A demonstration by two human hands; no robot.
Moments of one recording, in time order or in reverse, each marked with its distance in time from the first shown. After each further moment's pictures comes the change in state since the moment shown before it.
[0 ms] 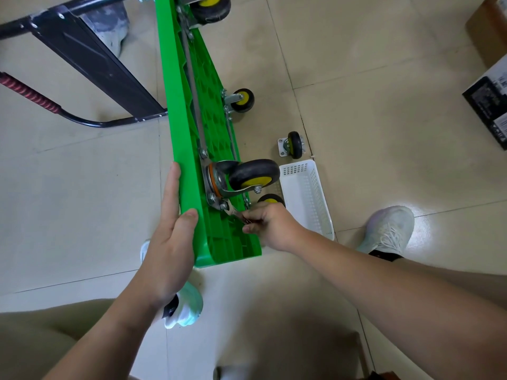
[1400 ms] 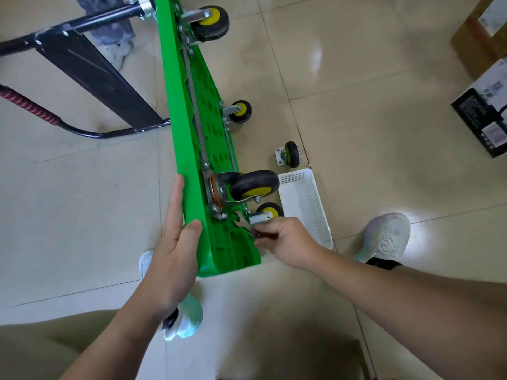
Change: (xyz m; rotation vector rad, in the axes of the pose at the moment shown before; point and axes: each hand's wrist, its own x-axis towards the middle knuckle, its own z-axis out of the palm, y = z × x) left_hand -0.004 0.004 0.001 0.023 0.005 -0.018; right_hand -0.034 -0.002 -0.011 0.129 0.108 0.114
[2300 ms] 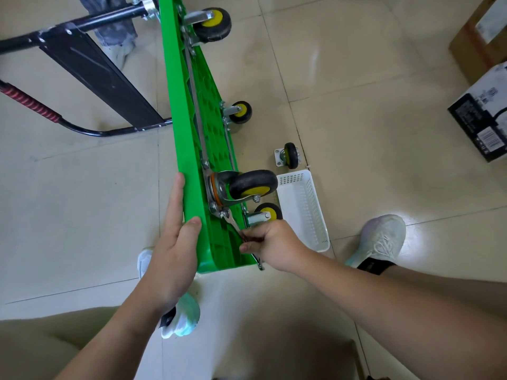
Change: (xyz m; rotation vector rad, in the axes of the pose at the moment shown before) left_hand 0.002 -0.008 -0.002 -0.052 0.011 -0.003; right_hand -0.002 -0.020 0.020 0.181 -0.084 0.122
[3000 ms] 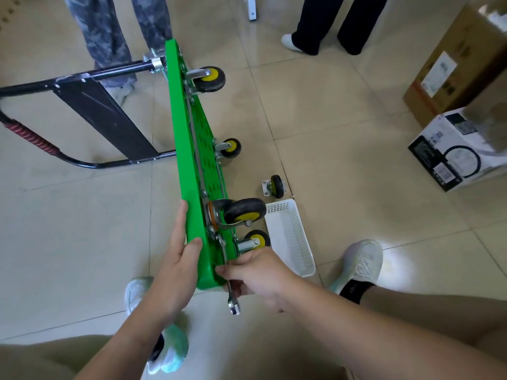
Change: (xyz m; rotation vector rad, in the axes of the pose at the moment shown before) left_hand -0.004 0.014 -0.001 0.025 -0.039 -0.025; right_hand -0.056 -0.070 0.014 0.431 0.003 0.223
